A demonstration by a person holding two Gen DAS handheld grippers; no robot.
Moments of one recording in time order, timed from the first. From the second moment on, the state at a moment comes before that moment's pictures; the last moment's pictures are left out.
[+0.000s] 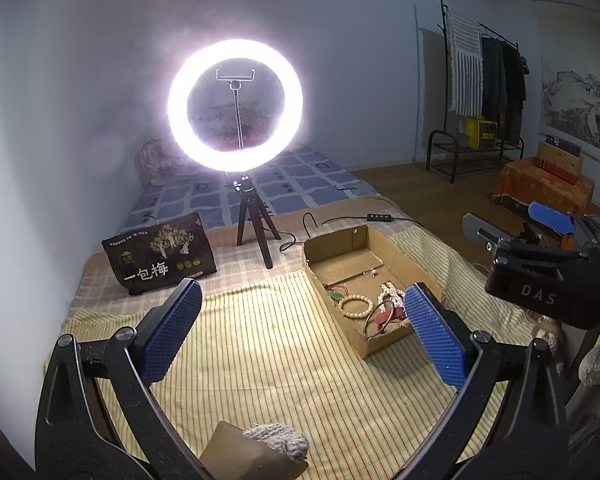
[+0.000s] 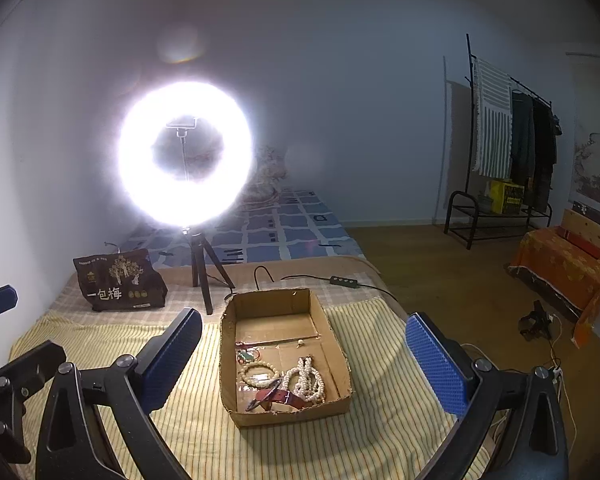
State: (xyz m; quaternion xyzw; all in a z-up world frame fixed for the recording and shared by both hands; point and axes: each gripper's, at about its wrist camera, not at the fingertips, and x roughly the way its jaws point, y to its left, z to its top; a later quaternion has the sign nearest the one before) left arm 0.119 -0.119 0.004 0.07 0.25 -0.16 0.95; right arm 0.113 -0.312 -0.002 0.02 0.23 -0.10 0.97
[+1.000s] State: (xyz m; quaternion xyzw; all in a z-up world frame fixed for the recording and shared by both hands) left arm 0.117 -0.122 0.002 0.07 0.26 -0.16 0.95; right arm 0.111 -0.312 -0.005 0.00 0.23 -0.11 0.97
